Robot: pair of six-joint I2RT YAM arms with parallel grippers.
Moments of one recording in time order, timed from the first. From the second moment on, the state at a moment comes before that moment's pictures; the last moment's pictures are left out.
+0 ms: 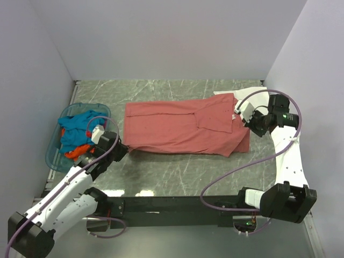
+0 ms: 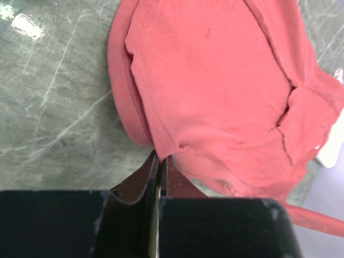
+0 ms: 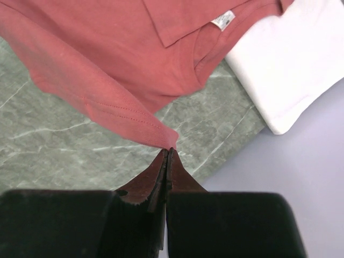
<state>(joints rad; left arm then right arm) -0.49 0.80 0.58 -0.55 -0.30 -1.22 -0.21 1.20 1.20 -1.02 -0.34 -1.16</state>
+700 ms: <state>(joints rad) -0.26 0.90 0.58 -0.44 0.00 -1.18 -0.23 1.36 1.29 -0.98 -0.39 -1.09</state>
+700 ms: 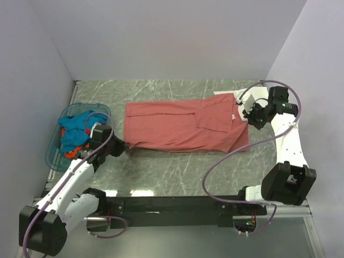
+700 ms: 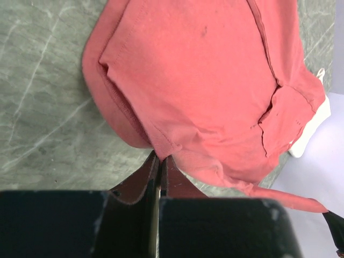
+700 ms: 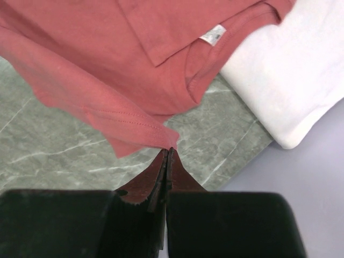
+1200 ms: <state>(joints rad) -0.20 1.00 0.58 -0.36 0.06 -1.13 -0.30 1.47 1.35 -0.95 -0.41 -1.05</state>
